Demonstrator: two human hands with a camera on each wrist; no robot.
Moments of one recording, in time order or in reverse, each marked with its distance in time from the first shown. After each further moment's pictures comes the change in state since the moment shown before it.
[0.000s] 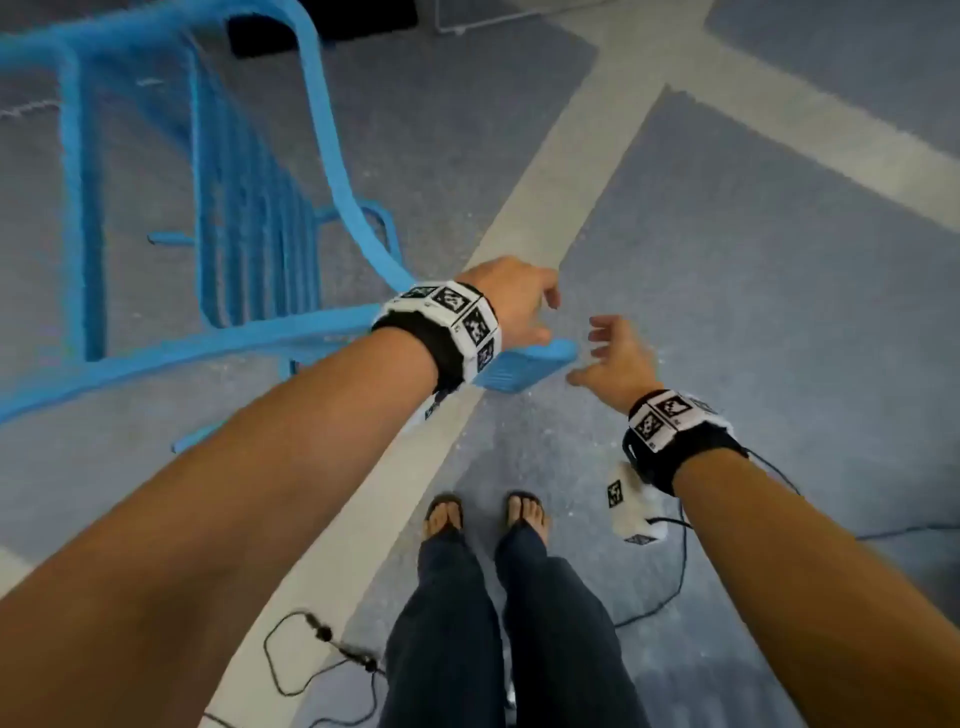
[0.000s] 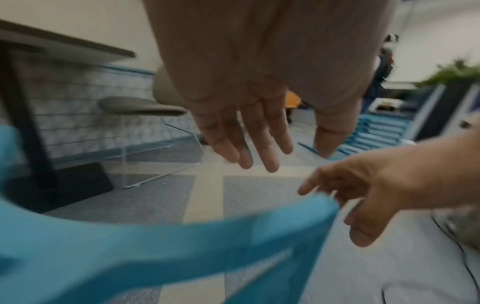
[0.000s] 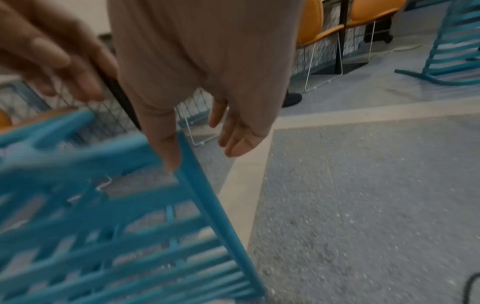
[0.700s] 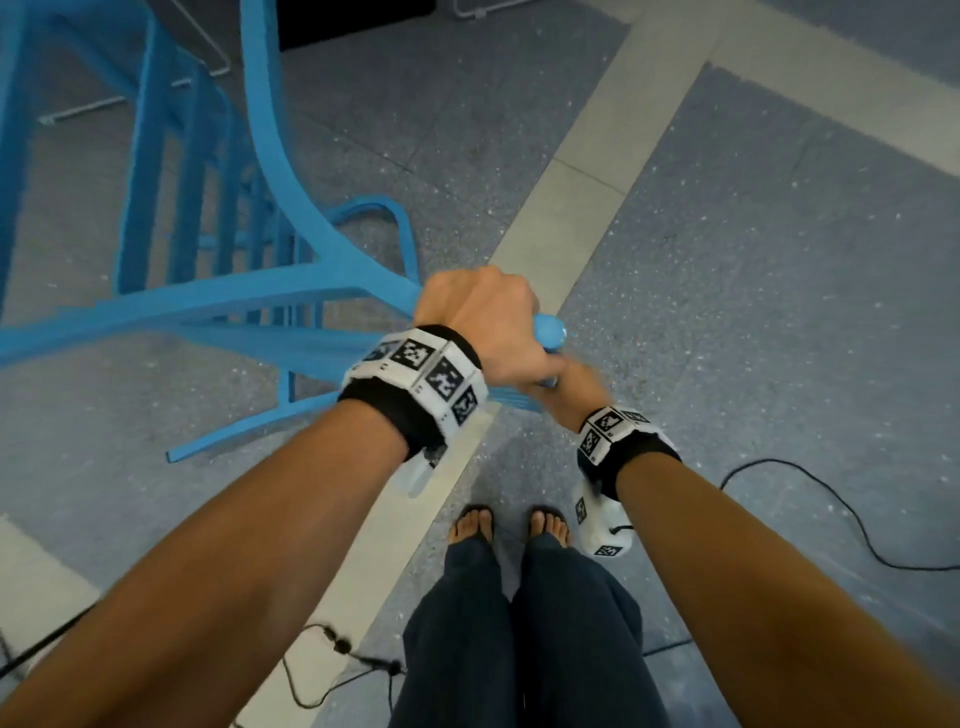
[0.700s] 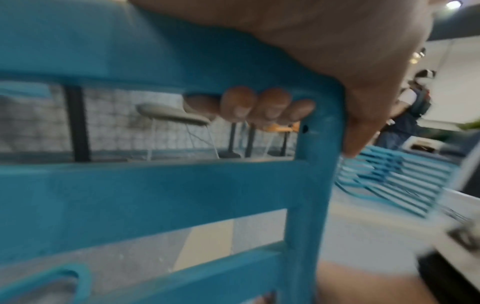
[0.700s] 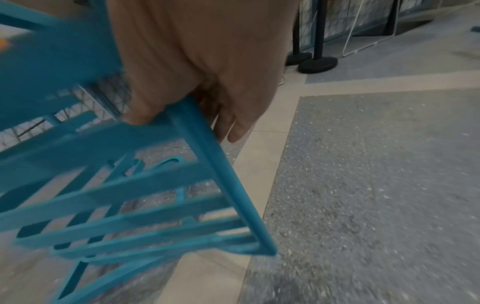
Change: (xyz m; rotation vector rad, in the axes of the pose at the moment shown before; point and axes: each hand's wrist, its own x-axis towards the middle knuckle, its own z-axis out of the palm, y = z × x) left_hand -0.004 -0.008 0.012 0.203 0.165 -0.160; right_hand 0.038 0.010 0.071 -0.227 -0.244 -0.078
